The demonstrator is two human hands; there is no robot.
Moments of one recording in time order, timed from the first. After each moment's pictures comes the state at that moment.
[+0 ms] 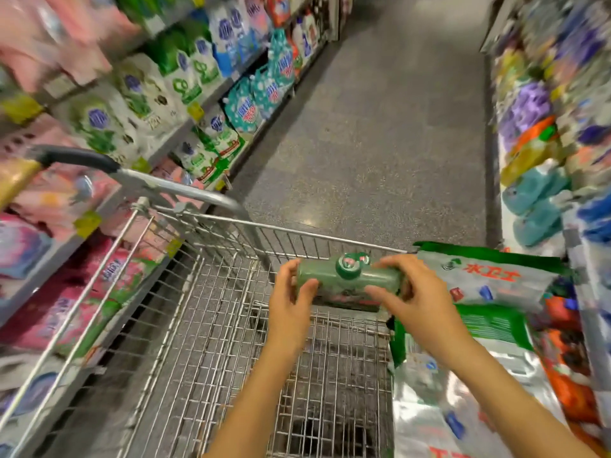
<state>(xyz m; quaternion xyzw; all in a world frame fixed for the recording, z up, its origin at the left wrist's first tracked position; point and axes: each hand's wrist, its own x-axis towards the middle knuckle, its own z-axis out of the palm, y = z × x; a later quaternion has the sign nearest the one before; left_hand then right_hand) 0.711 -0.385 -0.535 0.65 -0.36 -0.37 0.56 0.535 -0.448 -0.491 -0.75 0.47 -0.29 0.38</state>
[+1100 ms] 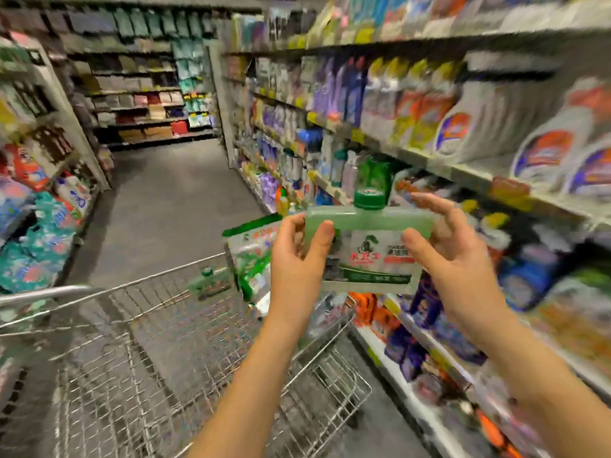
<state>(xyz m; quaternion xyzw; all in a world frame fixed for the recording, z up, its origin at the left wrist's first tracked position) 0.571 -0.111 -0.326 0.25 -0.62 -0.50 0.56 0.421 -0.019 -0.312 -0.53 0.48 -0.68 0.18</state>
